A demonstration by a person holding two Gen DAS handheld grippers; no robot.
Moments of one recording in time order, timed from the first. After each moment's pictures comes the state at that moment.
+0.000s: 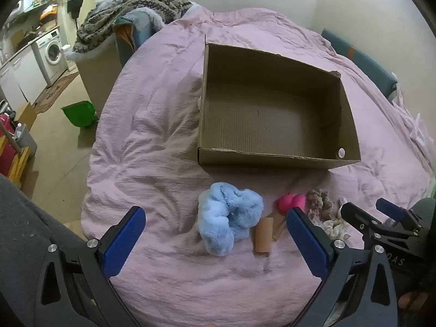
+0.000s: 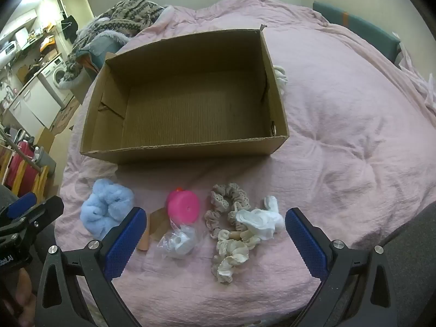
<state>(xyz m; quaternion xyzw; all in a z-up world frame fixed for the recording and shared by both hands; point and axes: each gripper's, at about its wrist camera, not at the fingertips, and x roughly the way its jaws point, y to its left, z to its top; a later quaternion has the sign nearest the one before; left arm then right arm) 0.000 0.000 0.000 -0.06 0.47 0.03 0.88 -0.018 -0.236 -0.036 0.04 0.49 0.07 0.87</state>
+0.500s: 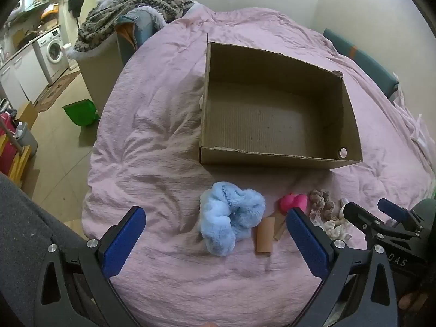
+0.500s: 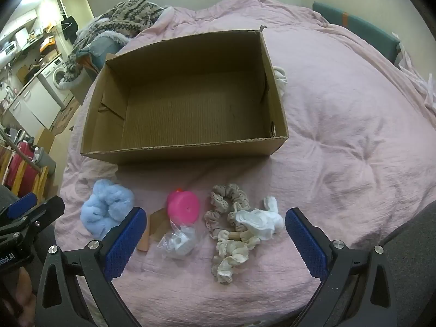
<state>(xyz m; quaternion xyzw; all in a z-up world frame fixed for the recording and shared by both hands) 0.000 0.000 0.000 -0.06 0.47 0.03 0.88 -0.016 -0.239 -0.037 0.04 0.49 0.07 0.87</state>
